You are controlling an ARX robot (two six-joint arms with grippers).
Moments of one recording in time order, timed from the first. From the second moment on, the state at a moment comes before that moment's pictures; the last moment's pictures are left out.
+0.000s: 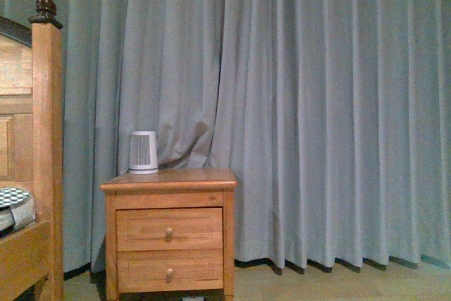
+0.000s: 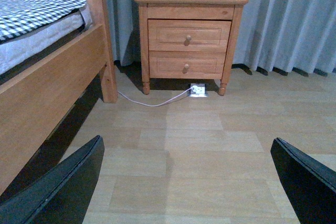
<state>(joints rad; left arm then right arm) 0.00 0.00 0.01 0.00 0.00 0.00 0.00 0.01 0.01 0.00 0.00 0.01</state>
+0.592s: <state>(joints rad) 0.00 0.00 0.01 0.00 0.00 0.00 0.00 0.01 0.01 0.00 0.00 0.01</state>
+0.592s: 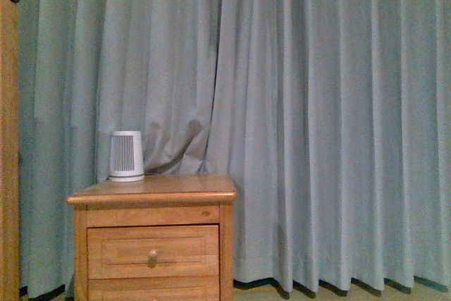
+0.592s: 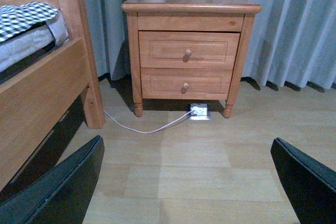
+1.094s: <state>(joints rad) 0.00 0.00 0.01 0.00 0.00 0.00 0.00 0.01 0.01 0.00 0.00 0.01</state>
